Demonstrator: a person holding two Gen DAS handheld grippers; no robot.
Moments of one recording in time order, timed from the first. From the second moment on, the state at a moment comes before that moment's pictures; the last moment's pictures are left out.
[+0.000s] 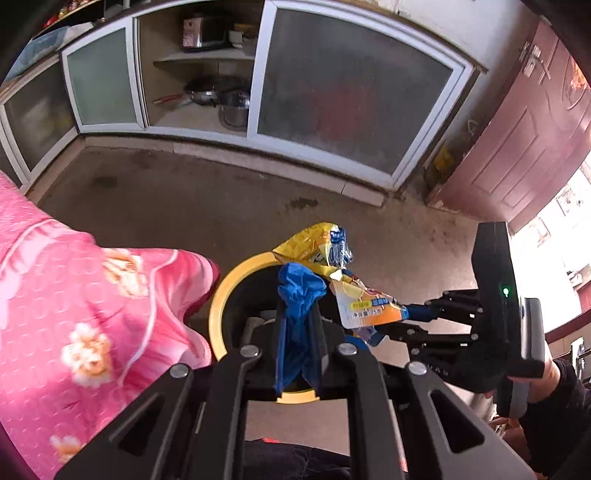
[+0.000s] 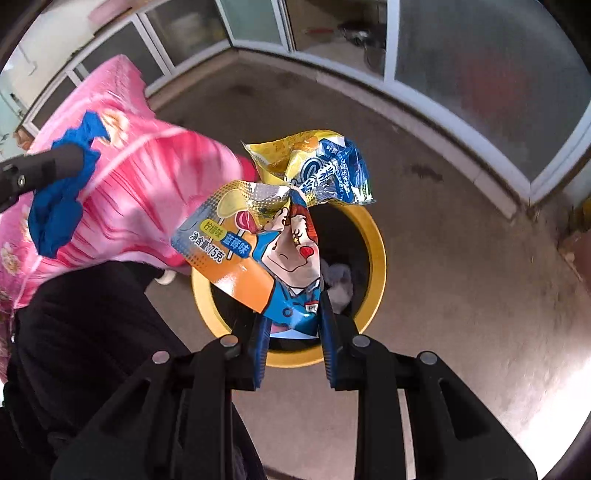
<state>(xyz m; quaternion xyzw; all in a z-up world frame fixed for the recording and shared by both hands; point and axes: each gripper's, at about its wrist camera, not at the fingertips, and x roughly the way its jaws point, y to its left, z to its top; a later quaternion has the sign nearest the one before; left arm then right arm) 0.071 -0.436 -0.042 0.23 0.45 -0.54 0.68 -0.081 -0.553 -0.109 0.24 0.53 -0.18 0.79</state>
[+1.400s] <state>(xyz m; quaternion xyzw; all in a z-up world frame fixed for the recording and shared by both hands) 0.124 -0.244 0.095 0.09 0.33 -0.47 0.82 -0.061 -0.496 0.043 0.15 0.35 -0.11 0.92</state>
